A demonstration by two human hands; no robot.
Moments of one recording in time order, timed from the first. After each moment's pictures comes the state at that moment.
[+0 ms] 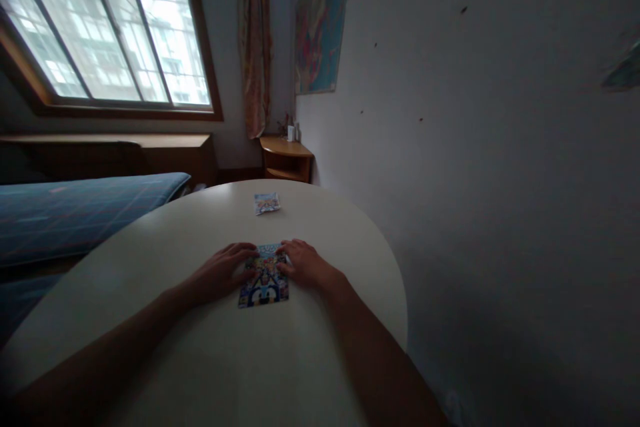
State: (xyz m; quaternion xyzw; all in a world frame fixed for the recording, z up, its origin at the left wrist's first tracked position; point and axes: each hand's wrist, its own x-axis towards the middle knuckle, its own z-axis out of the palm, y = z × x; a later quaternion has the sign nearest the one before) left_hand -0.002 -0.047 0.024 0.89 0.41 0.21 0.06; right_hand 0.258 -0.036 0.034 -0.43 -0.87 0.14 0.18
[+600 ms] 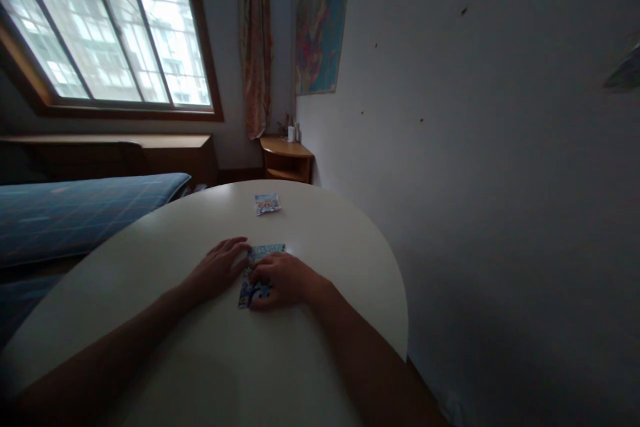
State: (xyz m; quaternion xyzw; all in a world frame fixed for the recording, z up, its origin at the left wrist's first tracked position) left_hand -0.004 -0.039 0.016 0.84 0.50 0.21 0.01; right_hand 0.228 -0.065 0.058 -0.25 -0.94 0.14 0.19
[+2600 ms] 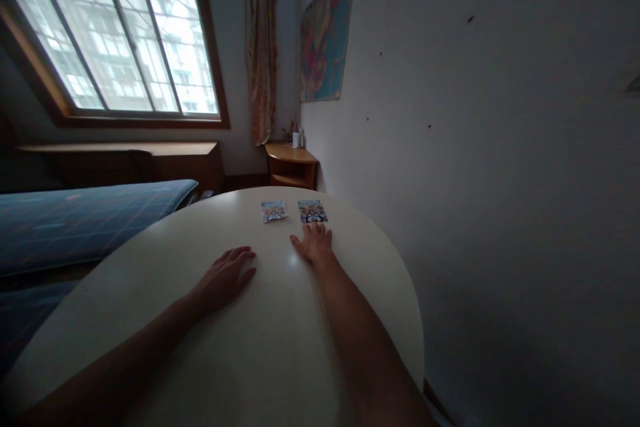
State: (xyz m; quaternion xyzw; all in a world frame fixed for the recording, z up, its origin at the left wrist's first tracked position) left_hand -0.006 -0.039 0.014 0.82 0.53 0.20 0.02; right_hand 0.241 0.044 0.033 -0.69 -0.72 0.06 0.08
